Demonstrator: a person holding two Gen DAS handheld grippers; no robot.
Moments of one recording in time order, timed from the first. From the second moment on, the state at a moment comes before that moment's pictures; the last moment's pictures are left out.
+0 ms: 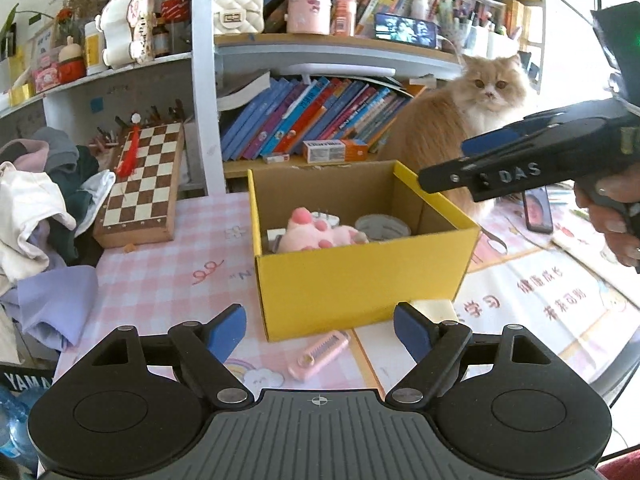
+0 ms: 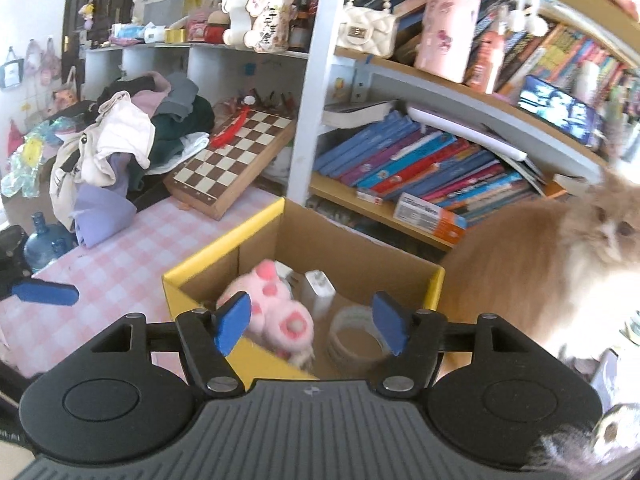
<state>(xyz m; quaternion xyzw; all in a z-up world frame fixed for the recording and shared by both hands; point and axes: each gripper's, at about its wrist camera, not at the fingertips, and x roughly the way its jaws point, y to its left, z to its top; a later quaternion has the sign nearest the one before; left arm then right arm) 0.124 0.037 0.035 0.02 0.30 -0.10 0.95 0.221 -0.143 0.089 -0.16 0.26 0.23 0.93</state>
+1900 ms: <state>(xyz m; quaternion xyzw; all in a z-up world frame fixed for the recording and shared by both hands) 0.105 0.024 -0.033 0.01 0.39 -0.06 0.92 0.136 -0.165 -0.041 -0.10 0.40 0.15 0.90</state>
